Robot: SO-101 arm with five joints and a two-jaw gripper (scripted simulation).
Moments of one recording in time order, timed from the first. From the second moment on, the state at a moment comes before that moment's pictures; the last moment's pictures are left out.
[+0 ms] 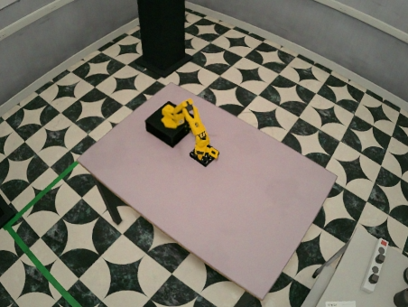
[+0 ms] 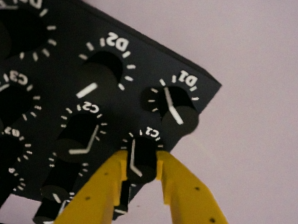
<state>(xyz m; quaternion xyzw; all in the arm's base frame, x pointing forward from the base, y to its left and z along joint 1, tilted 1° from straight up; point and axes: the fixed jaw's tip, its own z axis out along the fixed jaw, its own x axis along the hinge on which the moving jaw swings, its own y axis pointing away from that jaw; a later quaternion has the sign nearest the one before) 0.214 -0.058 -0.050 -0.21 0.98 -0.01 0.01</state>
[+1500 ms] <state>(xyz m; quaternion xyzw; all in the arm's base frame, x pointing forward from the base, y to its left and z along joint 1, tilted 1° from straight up) 0.212 -0.062 -0.050 -0.53 0.85 -0.01 0.01</state>
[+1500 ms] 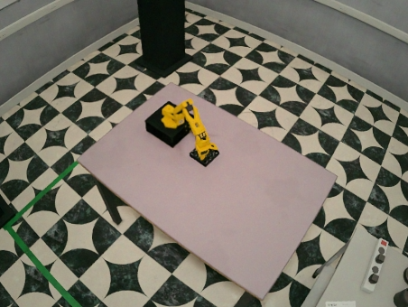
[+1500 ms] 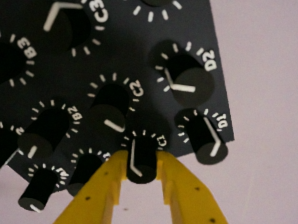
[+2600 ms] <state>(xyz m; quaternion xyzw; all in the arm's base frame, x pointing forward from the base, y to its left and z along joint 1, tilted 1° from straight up) 0.212 -0.065 -0.050 -0.73 0.68 -0.01 0.01</state>
